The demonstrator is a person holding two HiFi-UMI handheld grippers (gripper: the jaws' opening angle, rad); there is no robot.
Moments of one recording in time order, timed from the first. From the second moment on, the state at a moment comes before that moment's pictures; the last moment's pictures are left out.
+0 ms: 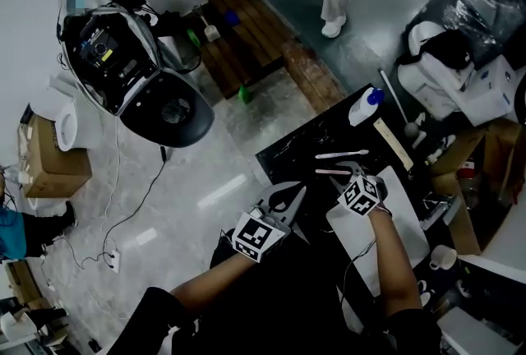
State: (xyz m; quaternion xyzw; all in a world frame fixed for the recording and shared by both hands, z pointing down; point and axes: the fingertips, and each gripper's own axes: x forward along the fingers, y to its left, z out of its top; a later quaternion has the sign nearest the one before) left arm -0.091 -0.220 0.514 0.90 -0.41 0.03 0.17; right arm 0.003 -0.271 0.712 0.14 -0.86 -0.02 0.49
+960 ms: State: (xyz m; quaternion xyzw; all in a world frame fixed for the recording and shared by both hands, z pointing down) left arm -0.111 -0.189 0.503 0.90 -0.40 0.01 0.16; right arm -0.002 -0.249 0.731 0.12 -0.82 -0.04 0.55
